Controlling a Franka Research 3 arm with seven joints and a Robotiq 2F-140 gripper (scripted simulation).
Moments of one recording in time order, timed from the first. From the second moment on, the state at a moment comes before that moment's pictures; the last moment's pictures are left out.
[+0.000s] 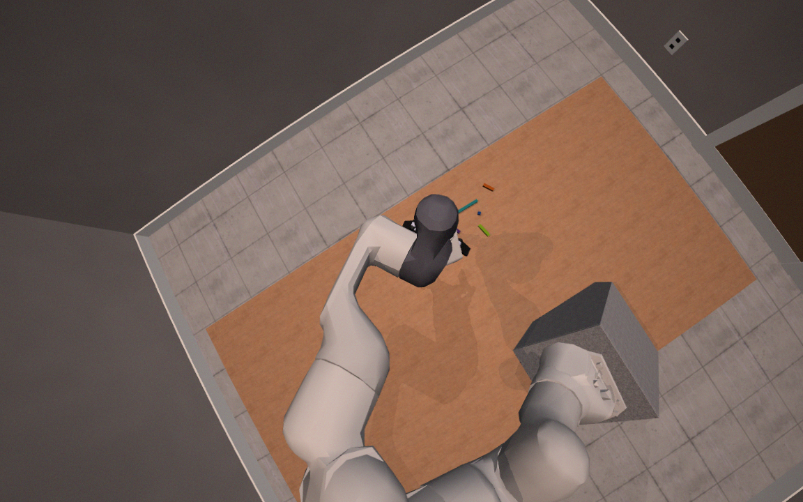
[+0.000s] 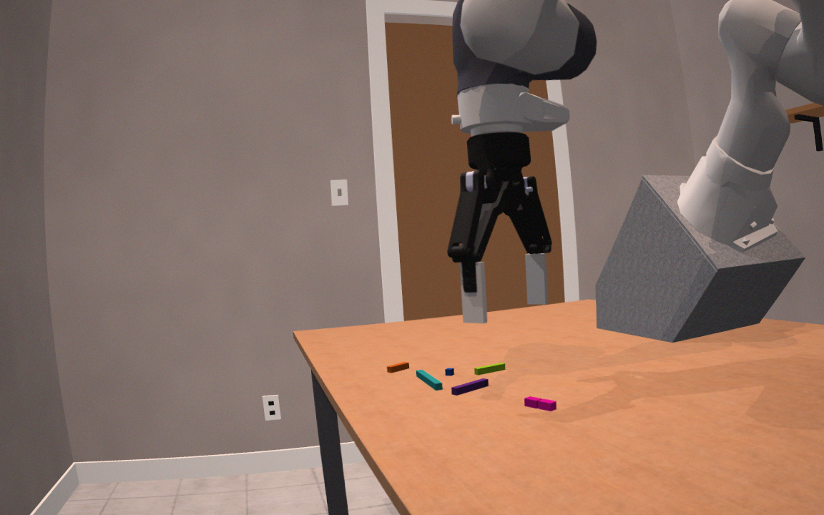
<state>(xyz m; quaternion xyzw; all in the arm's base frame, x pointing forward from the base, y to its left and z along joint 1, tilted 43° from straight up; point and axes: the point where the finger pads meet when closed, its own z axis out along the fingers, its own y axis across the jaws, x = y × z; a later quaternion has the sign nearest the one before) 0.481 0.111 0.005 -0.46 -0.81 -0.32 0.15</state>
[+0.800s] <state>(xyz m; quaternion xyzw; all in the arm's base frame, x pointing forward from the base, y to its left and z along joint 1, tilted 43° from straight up) 0.488 0.096 -0.014 -0.32 -0.88 -0.34 0.10</state>
